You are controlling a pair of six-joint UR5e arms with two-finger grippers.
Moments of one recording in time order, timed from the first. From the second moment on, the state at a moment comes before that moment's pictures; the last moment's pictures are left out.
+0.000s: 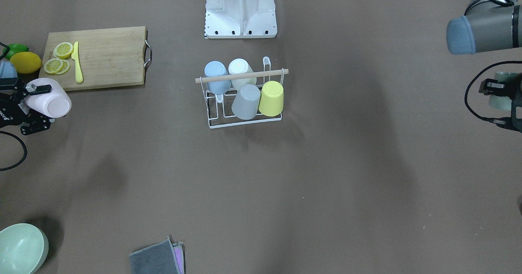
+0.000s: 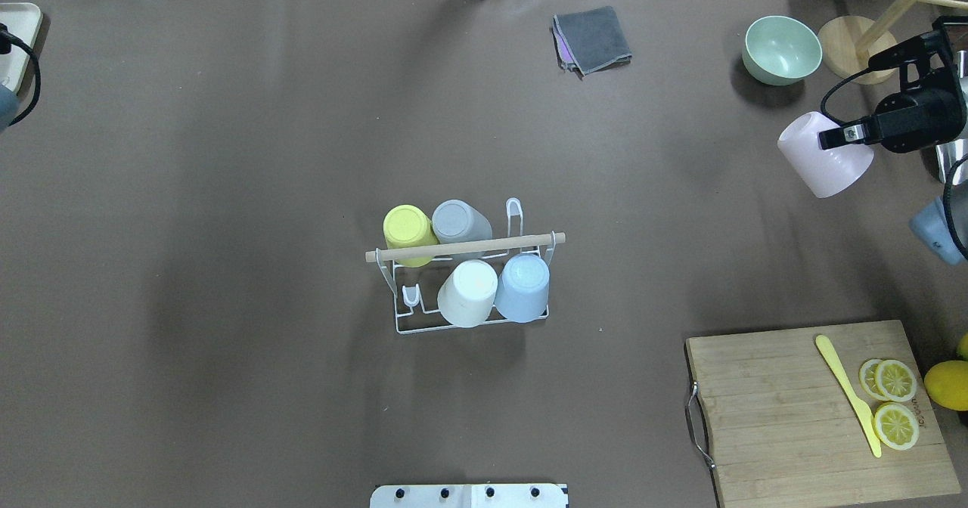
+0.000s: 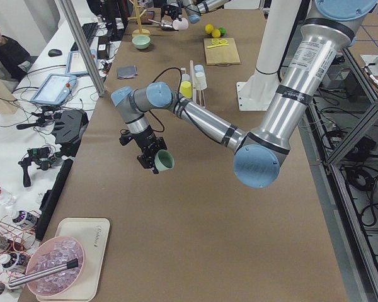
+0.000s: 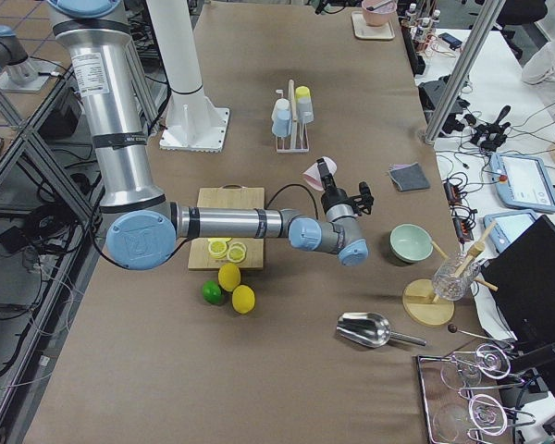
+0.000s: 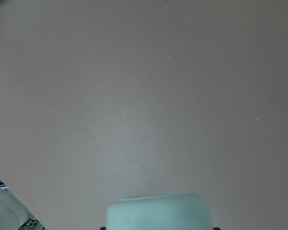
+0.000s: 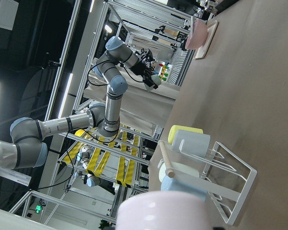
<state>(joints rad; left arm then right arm) -1.22 -1.96 -1.66 -0.83 -2.02 0.23 1.13 -1.39 1.32 -1.70 3.86 -0.84</state>
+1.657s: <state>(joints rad) -1.23 -1.81 -1.82 -1.07 -2.03 0.22 1.09 -1.31 1.40 -1.68 3.95 -1.29</state>
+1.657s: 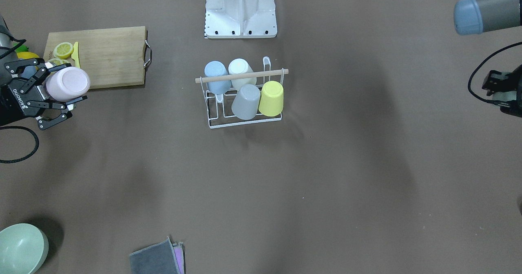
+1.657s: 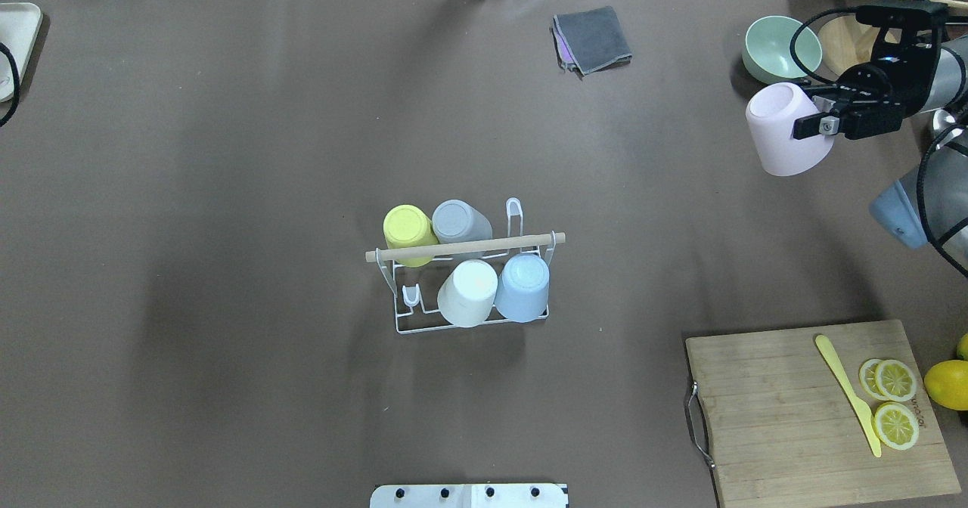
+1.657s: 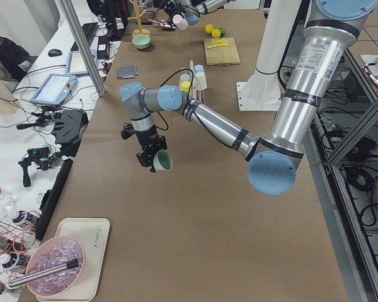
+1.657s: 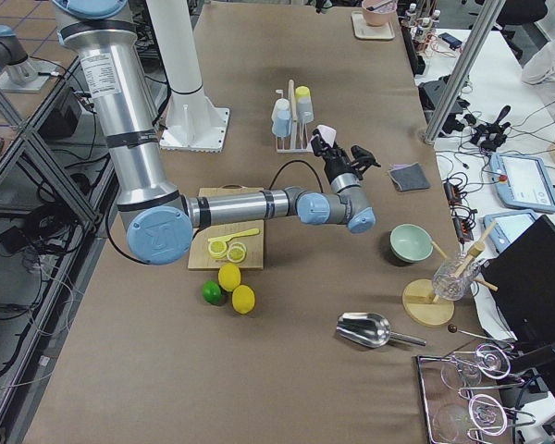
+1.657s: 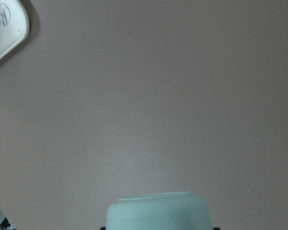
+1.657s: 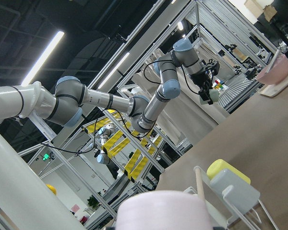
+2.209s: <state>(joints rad) -1.22 -1.45 -1.95 -1.55 -2.03 0.07 1.08 -1.27 1.38 -1.68 3.97 -1.57</state>
